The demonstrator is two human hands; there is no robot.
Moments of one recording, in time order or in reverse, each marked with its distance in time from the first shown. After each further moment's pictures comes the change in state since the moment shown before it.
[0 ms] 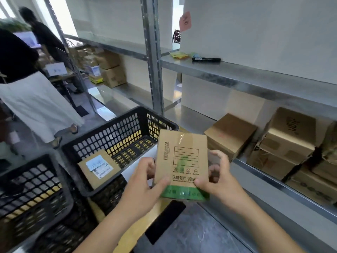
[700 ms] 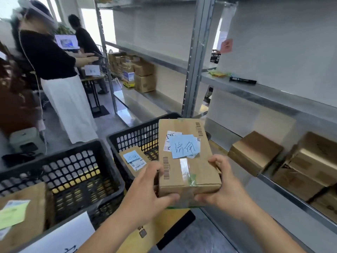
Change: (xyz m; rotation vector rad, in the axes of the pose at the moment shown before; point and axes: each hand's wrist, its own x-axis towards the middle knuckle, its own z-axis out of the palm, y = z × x) left_hand -0.087 -0.056 -0.121 0.065 0.082 0.118; right_hand -0.044 -0.075 0.120 -0.265 -0.103 -0.276
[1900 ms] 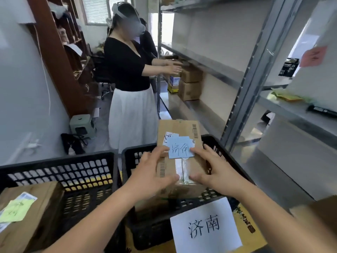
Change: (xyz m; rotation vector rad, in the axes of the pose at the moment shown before) left_hand 0.197 -0.049 -0.024 0.133 0.203 -0.273; right_hand 0.299 0.027 0.002 -0.254 -0.443 -0.284
